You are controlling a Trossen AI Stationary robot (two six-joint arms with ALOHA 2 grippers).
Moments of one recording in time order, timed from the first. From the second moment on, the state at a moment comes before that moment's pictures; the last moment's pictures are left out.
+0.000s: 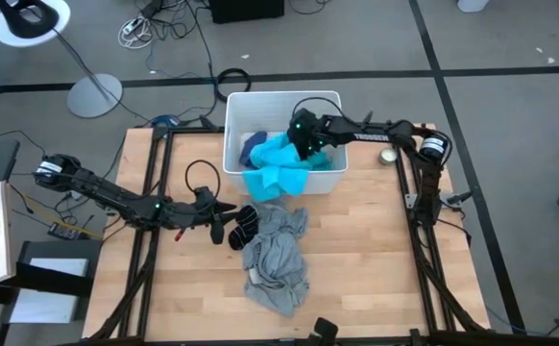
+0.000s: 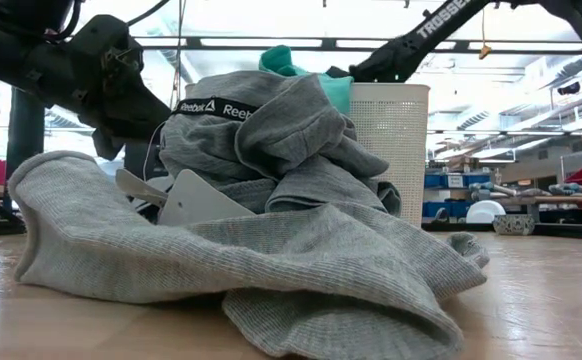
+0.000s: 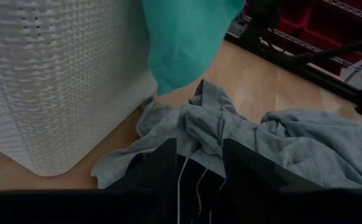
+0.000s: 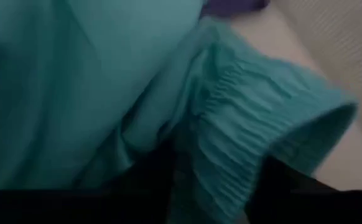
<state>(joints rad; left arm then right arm) -0.28 0.98 0.26 0.34 -0.53 -0.58 -0.50 1.91 1.39 -0.46 -0.06 0.00</state>
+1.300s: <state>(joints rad) -0.28 0.98 0.26 0.32 -0.53 -0.61 -0.13 1.68 1.48 -0.43 0.09 -0.26</state>
